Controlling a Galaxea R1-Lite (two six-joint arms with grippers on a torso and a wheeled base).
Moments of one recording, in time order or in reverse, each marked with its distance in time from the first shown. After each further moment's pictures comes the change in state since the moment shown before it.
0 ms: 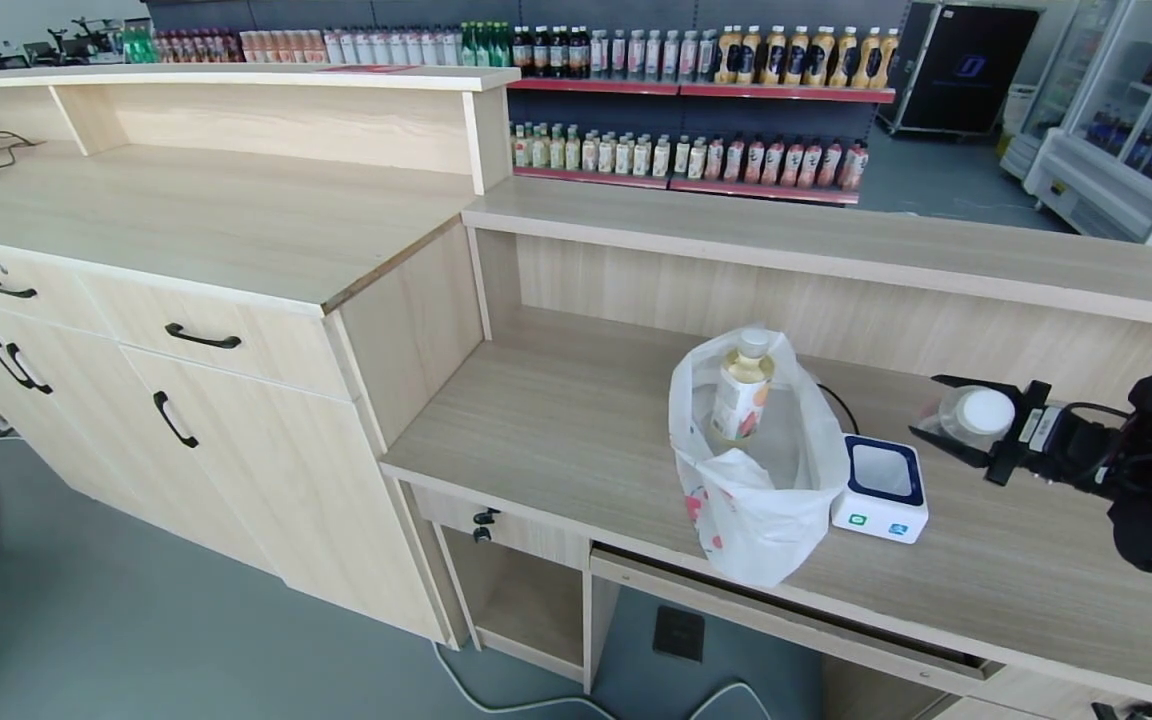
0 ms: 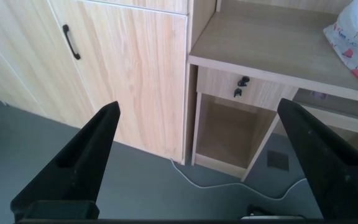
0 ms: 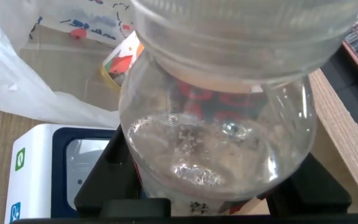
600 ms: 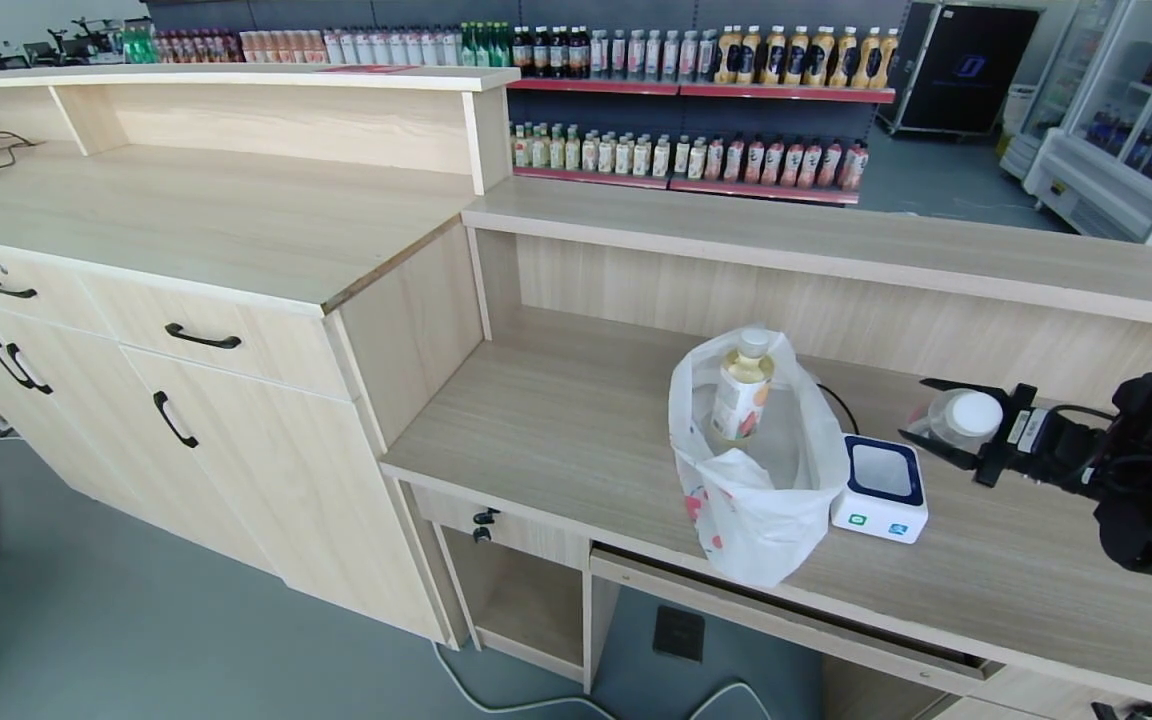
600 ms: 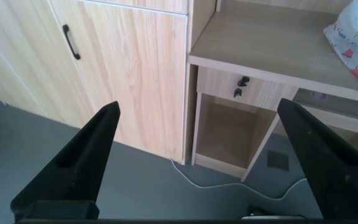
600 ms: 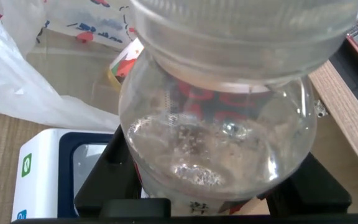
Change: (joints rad) left arm 0.000 0.000 0.000 0.000 0.000 0.000; right arm 0.019 0.028 -0.023 0.000 0.006 0.017
